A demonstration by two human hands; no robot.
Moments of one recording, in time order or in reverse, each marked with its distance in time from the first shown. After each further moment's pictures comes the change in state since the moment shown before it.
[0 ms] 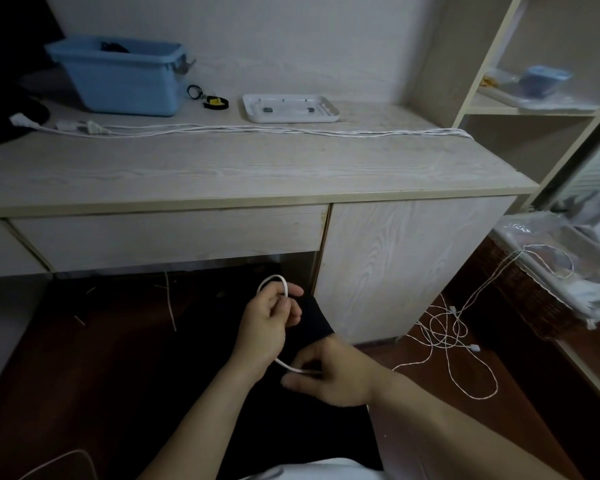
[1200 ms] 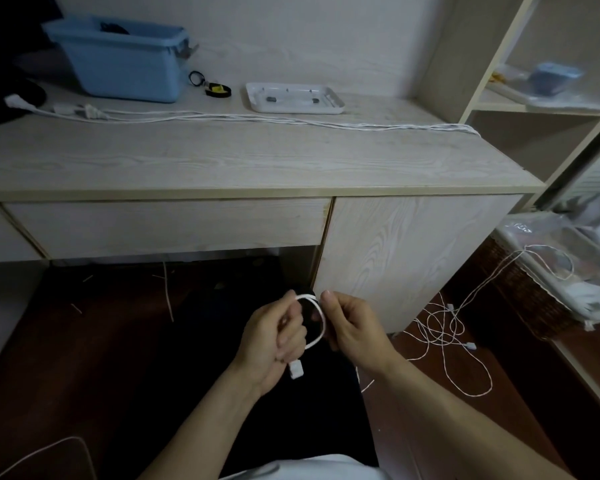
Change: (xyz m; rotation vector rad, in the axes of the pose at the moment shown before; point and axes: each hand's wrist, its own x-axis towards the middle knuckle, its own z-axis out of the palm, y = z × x) left_hand -0.020 0.002 0.004 -0.699 -0.245 -0.295; right_hand 0.007 0.005 -0.018 0.511 0.455 0.141
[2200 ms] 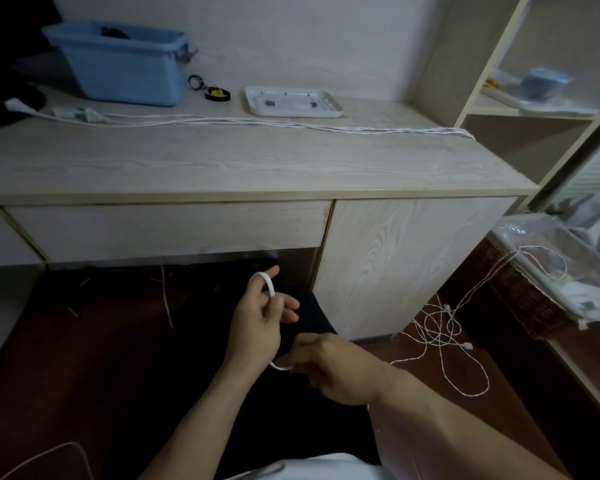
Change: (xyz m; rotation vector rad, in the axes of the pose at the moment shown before) left_hand 0.005 0.010 -0.014 0.730 0.308 0.387; right_hand -0.013 -0.009 0.014 -0.648 -0.576 -0.307
